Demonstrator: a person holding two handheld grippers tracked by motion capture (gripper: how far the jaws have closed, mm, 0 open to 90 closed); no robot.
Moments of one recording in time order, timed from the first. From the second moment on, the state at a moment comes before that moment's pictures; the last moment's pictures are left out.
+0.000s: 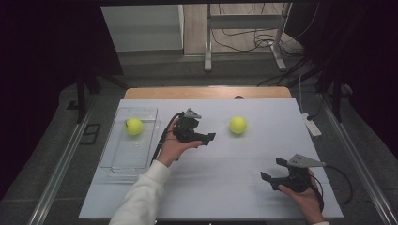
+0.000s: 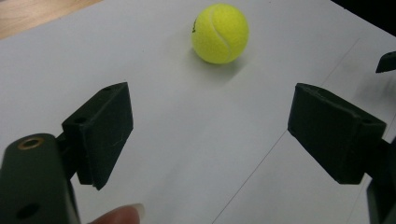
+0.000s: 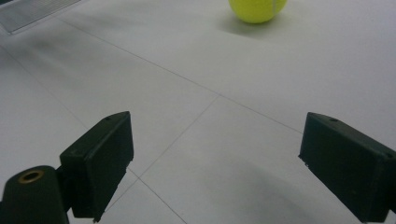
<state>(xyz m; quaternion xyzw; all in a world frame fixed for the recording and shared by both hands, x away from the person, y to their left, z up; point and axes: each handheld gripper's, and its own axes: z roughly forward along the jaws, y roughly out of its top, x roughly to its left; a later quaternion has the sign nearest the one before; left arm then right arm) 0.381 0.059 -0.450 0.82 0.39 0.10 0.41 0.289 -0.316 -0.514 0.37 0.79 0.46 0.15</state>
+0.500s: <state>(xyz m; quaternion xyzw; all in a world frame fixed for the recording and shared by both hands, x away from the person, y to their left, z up) 0.392 0.051 -0.455 0.82 0.39 0.09 0.41 0.288 -0.315 -0.514 0.37 0.80 0.45 0.15</state>
